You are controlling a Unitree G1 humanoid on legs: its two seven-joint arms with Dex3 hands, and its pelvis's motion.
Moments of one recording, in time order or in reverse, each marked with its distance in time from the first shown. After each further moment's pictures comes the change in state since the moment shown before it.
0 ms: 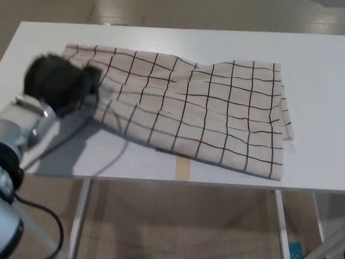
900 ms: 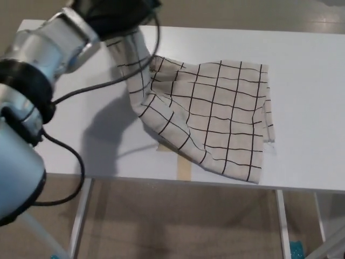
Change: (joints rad) left_arm -0.314 -0.100 -0.220 -0.059 0.160 -0.011 0.133; right_arm 0.026 0.001 0.007 -0.022 -0.003 0.001 0.000
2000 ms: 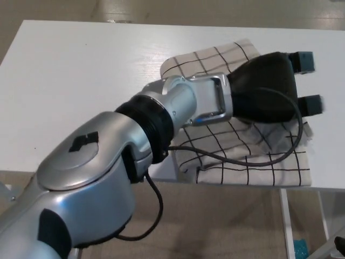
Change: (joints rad) left_arm 0.017 -0.395 -0.198 -0.104 0.141 -0.080 -0.086; right_arm -0.034 -0.032 0.036 -0.080 -0.042 0.056 -0.032
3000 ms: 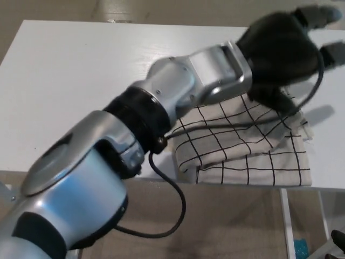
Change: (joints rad) left_arm 0.046 0.047 0.364 -0.257 -0.225 -0.004 -0.433; right_arm -0.026 0.000 -0.001 0.004 0.001 0.003 0.003
